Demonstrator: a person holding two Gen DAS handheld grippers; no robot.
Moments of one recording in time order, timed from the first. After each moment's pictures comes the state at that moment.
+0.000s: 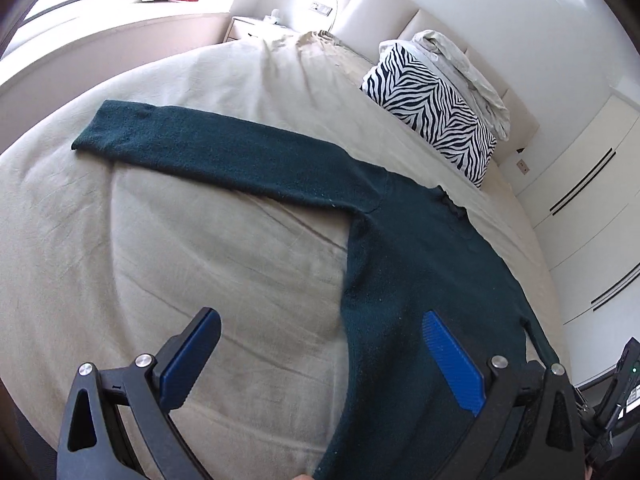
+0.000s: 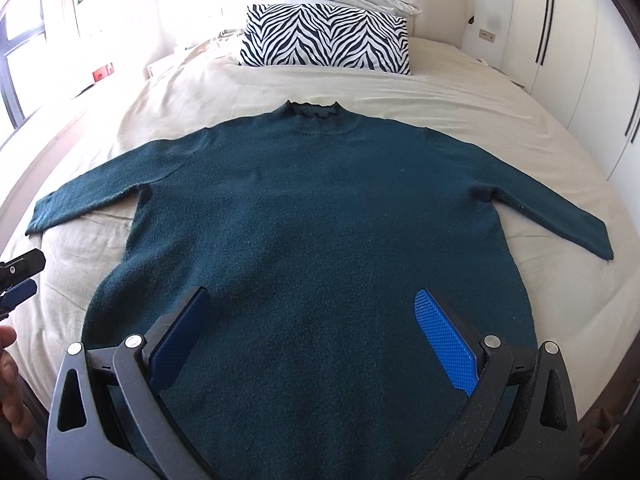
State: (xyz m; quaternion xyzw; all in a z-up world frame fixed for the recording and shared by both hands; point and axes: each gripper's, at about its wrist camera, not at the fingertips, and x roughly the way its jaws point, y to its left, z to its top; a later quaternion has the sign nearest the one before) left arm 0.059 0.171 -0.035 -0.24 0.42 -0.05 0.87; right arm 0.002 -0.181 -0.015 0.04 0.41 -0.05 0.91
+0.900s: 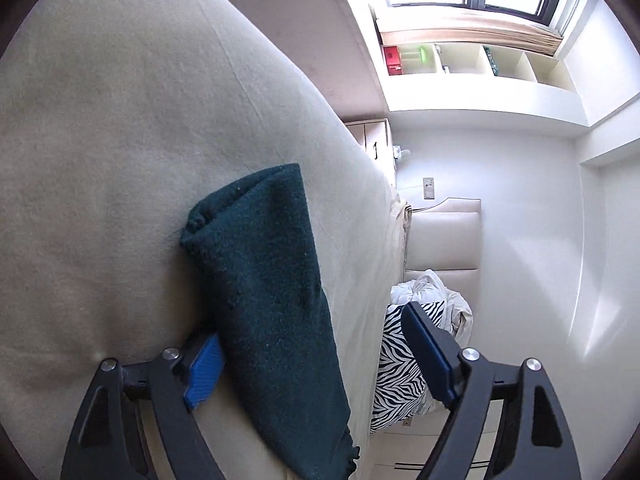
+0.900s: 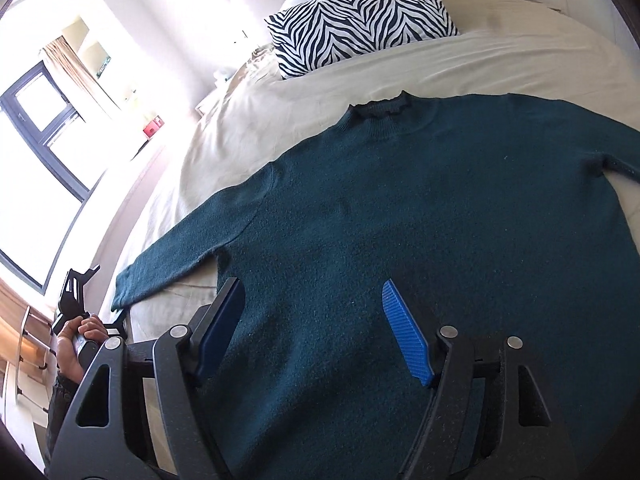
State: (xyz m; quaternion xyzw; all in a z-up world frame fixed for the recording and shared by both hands) left arm 0.166 0.411 -0.143 -0.68 0.21 0.06 0.70; right arm 0.079 -0.188 -0.039 0.22 0.41 0.05 0.88
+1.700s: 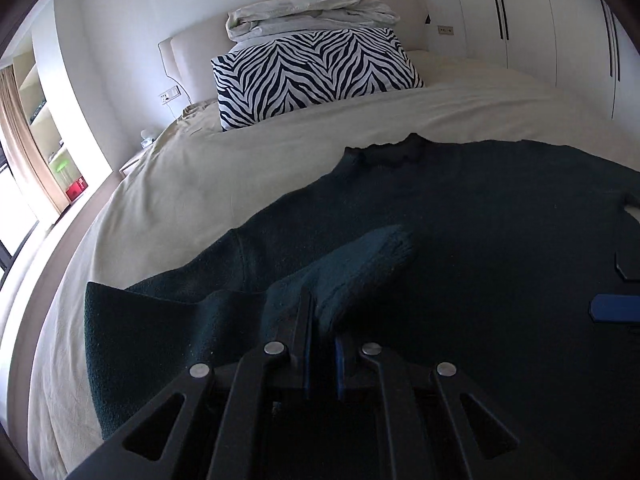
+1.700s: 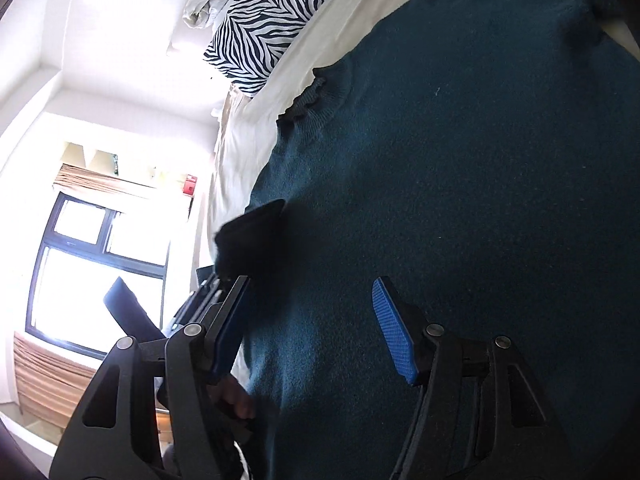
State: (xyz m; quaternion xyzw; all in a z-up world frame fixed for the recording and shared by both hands) left arm 0.221 -0.076 -0.090 0.18 0.35 -0.12 0.91; right arm 0.138 -0.340 -0.136 0.50 0.41 0.15 0.75
